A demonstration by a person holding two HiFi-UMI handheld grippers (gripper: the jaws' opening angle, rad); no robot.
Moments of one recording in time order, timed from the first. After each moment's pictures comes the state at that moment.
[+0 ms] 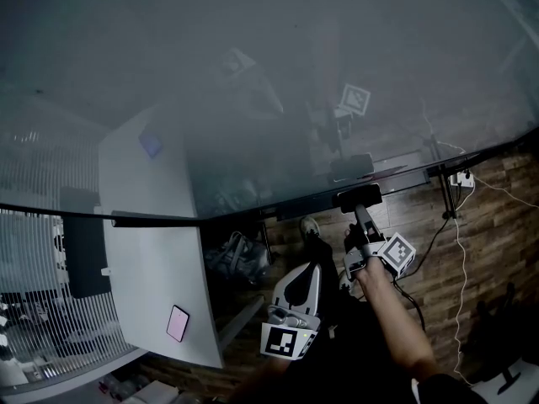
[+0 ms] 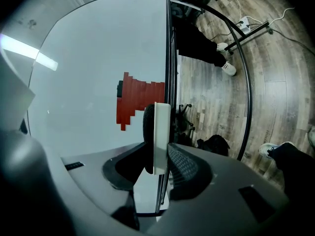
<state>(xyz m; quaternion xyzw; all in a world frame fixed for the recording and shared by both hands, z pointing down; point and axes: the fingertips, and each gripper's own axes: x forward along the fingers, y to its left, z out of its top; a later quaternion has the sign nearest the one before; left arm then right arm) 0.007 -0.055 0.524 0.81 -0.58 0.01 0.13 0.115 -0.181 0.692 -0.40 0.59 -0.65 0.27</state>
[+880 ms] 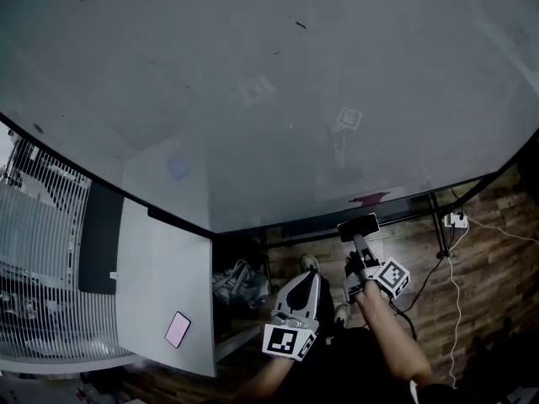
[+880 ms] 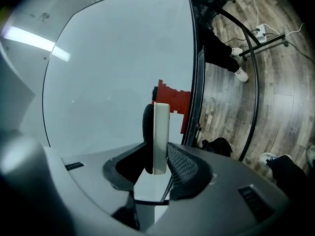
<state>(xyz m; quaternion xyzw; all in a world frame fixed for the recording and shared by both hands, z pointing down) 0.023 -0.040 0.487 0.80 -0.59 -0.01 0.09 0.131 -0.158 0.639 -0.37 0.64 -0.62 0.26</state>
